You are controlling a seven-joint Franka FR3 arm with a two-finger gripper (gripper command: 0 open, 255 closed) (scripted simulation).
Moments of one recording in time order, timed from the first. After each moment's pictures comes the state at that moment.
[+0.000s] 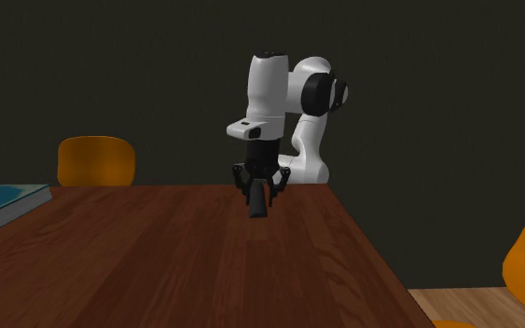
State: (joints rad) arm 0.27 -0.77 0.17 -2.53 0.05 1.80 -0.42
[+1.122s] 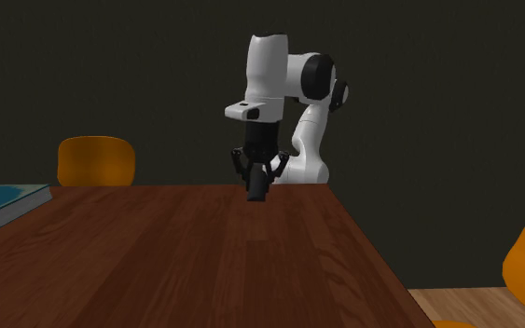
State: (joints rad) arm 0.26 -0.77 0.16 -2.43 0.04 1.71 -0.42
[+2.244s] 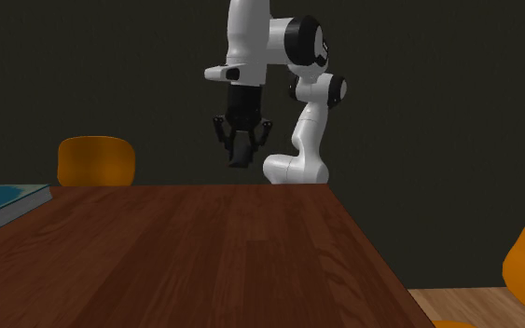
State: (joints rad) arm 0.23 -0.69 0.09 -2.20 -0.01 1.56 -0.49
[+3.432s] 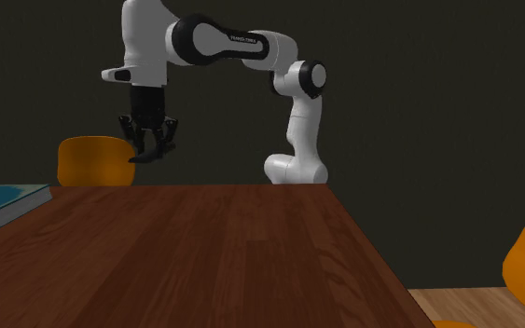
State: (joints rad) arm 0.12 -0.29 -0.21 -1.88 -0.10 1.66 -0.87
